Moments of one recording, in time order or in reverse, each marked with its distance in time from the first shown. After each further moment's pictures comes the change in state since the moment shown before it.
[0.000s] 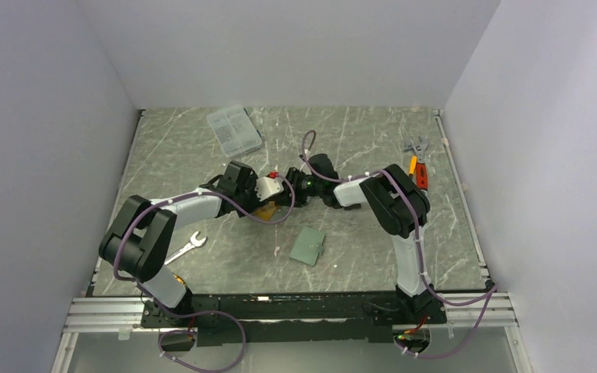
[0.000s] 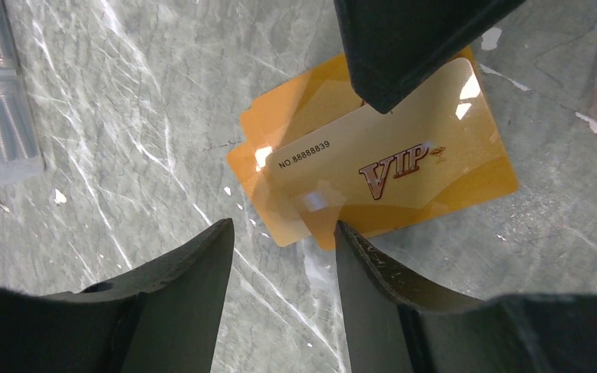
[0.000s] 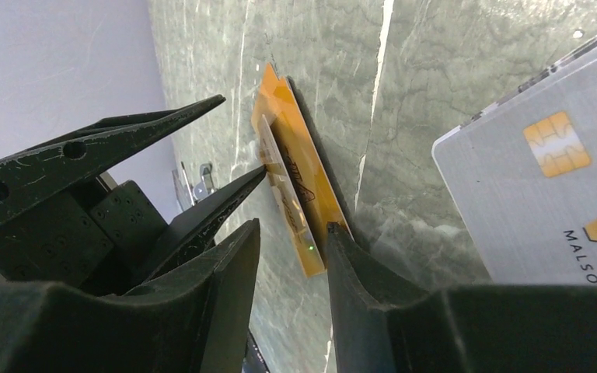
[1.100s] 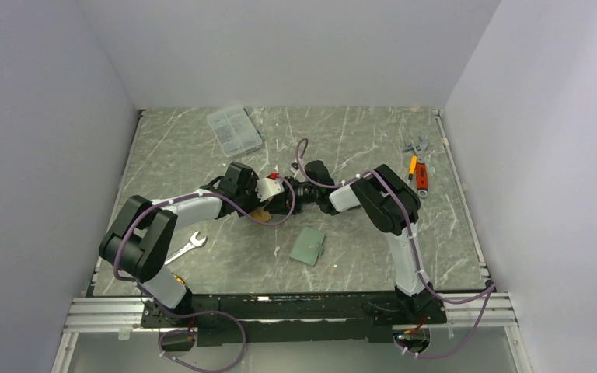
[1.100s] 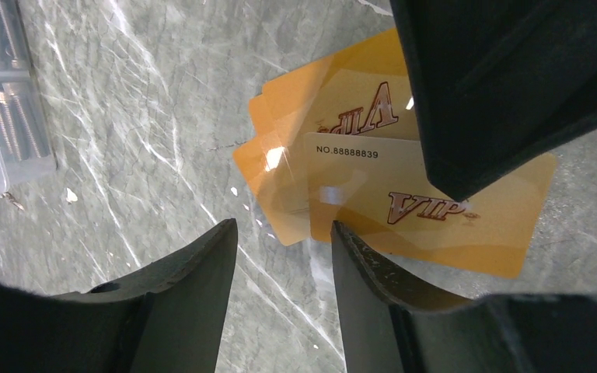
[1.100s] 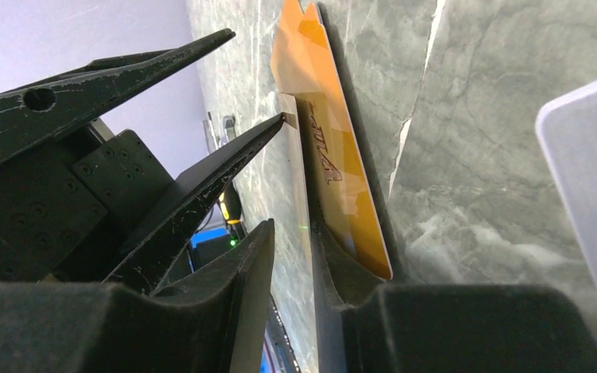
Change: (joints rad) left arm -0.010 0.000 -0.012 0.027 -0.026 0.011; right arm 0.027 0.076 -0.021 0.156 -0.156 0.093
